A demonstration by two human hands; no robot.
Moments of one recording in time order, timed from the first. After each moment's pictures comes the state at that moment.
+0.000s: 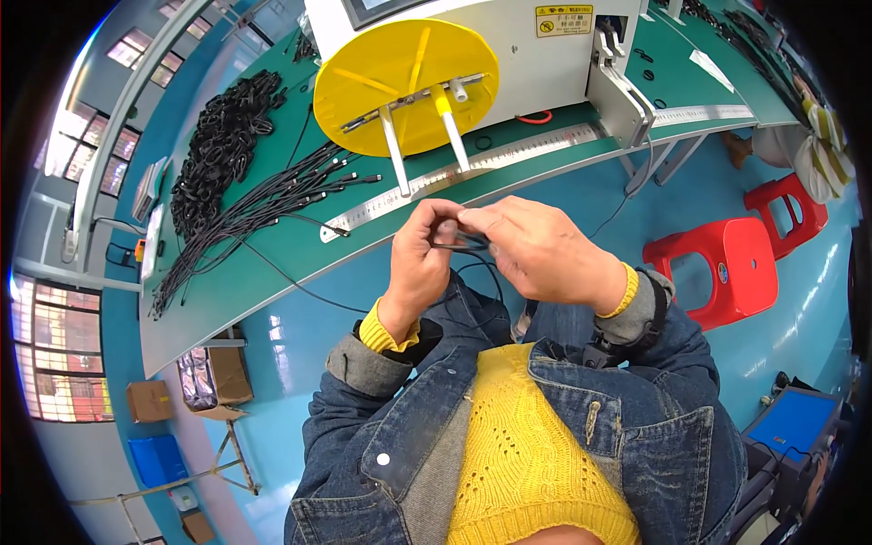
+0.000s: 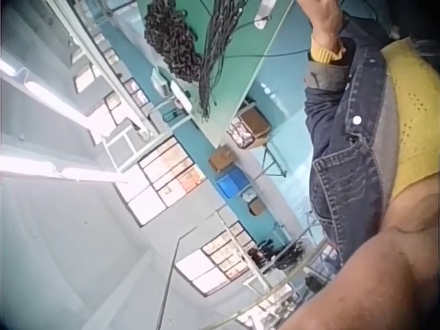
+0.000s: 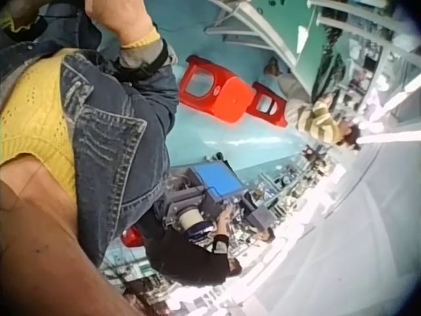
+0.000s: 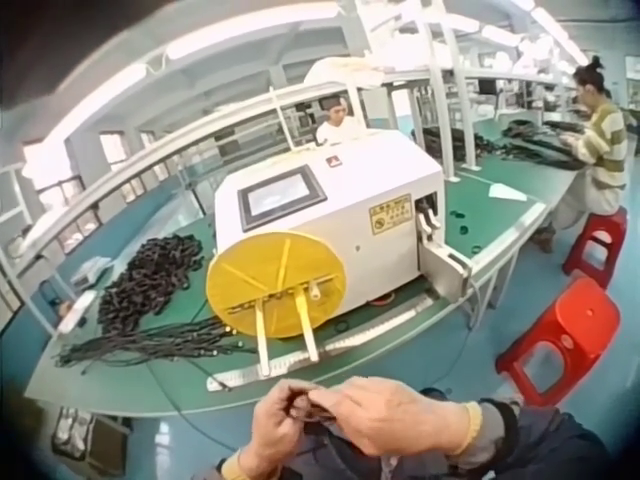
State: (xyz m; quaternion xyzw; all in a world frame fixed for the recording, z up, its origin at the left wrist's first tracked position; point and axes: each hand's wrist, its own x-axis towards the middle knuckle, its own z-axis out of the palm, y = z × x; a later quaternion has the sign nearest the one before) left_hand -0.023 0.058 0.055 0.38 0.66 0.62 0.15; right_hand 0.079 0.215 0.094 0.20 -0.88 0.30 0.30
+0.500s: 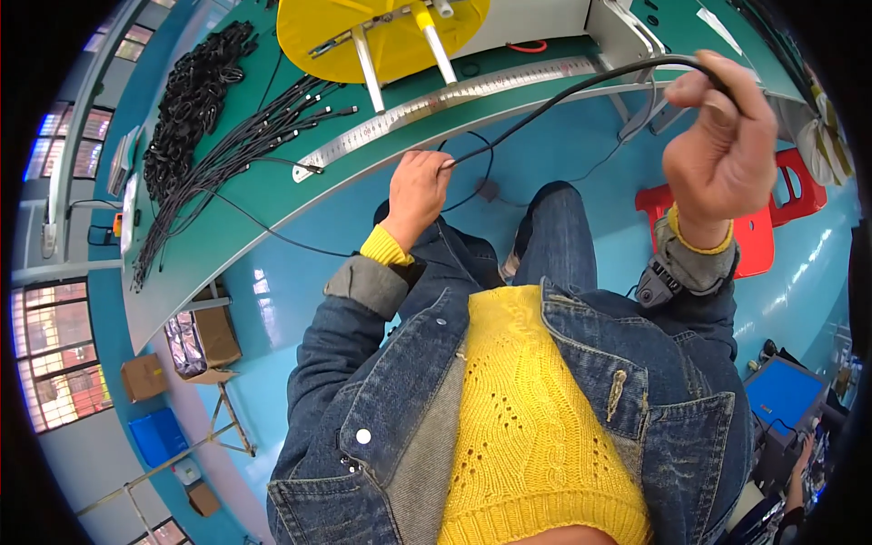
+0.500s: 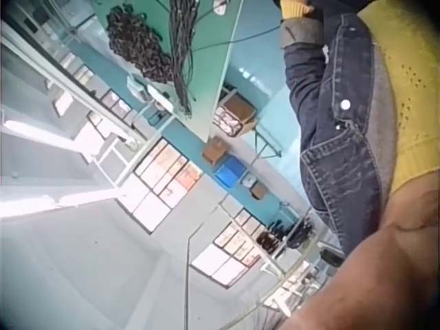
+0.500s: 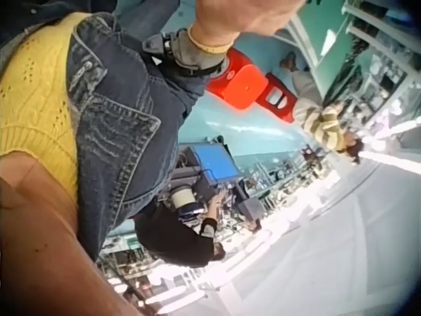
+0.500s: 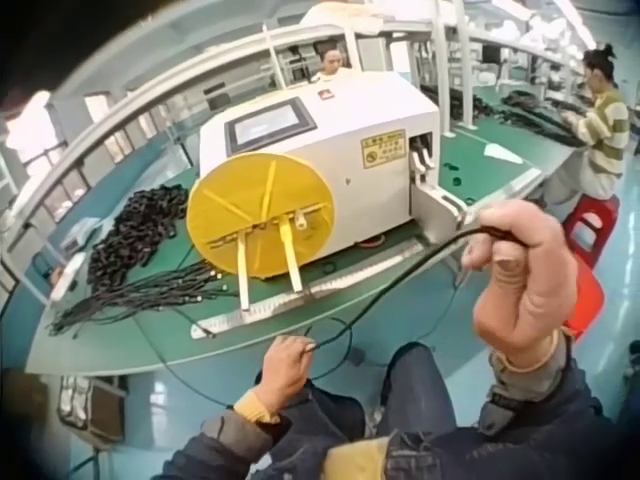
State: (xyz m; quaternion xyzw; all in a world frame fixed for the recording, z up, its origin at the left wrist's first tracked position) left_hand -0.054 0.052 -0.045 0.47 0.83 0.31 -0.06; right_hand 0.117 0.270 0.133 0.05 -0.78 0.15 0.60
